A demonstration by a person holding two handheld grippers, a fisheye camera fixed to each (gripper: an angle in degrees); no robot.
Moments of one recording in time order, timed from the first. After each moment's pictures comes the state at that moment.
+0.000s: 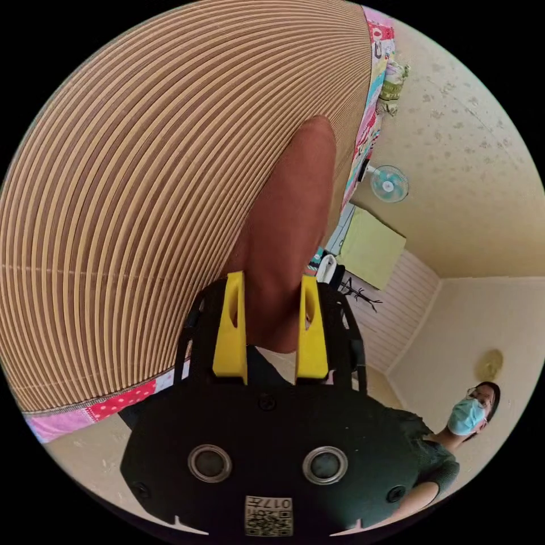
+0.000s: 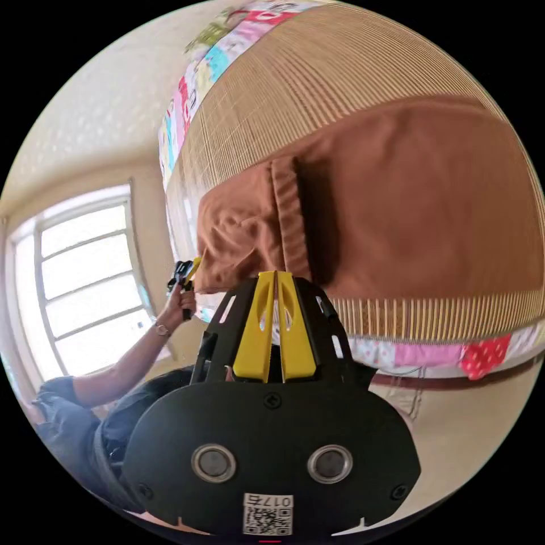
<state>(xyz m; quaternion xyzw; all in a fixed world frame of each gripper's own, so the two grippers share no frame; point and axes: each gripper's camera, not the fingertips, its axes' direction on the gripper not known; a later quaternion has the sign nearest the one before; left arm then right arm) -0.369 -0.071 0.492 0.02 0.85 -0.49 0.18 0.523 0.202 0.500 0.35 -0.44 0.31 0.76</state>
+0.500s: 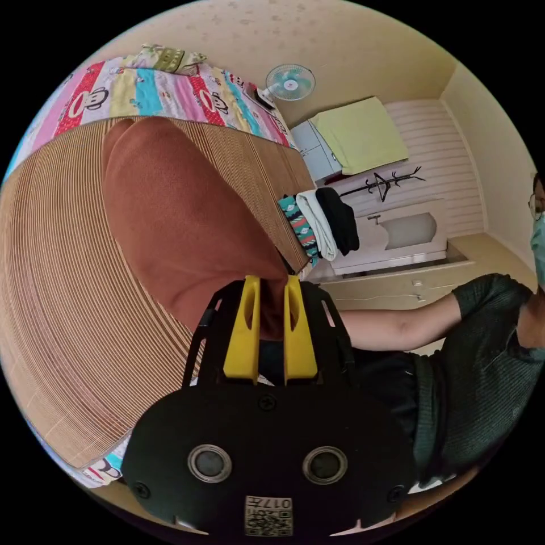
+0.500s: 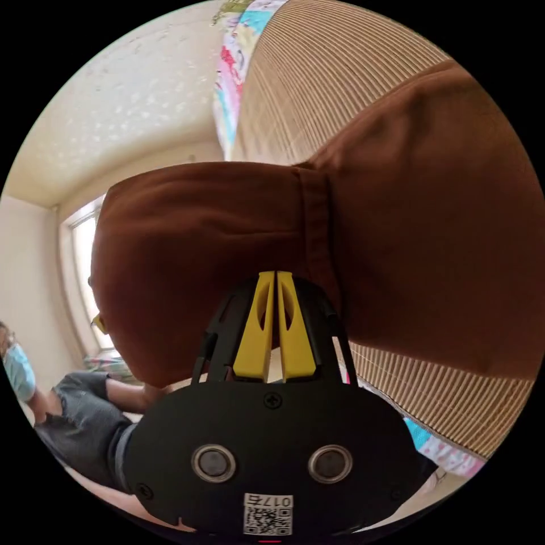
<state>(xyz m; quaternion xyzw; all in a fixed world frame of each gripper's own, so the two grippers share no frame) -0.582 -0.091 0.300 0.20 0.74 -0.32 0.56 0.553 0.119 0.489 0.40 -0.61 0.15 0.66</state>
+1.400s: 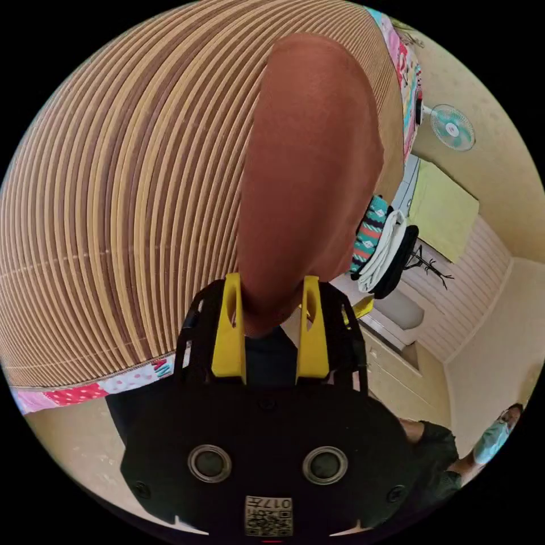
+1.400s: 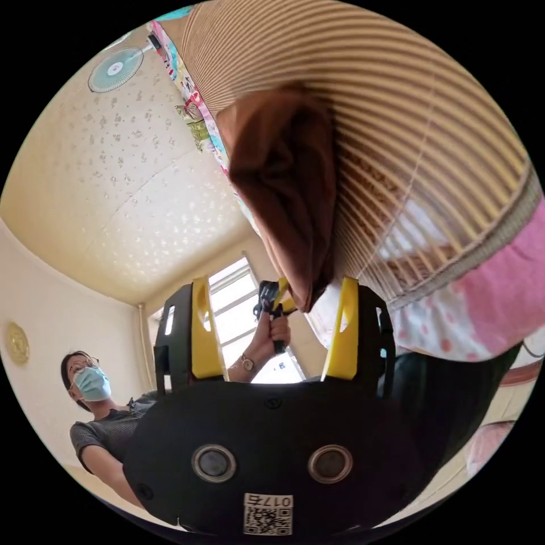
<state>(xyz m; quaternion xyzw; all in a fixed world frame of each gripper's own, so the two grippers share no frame) -0.374 -0.231 0.450 -0.09 0.85 -0.40 0.34 0.624 0.325 0.703 0.46 -0.74 0.29 0.39</state>
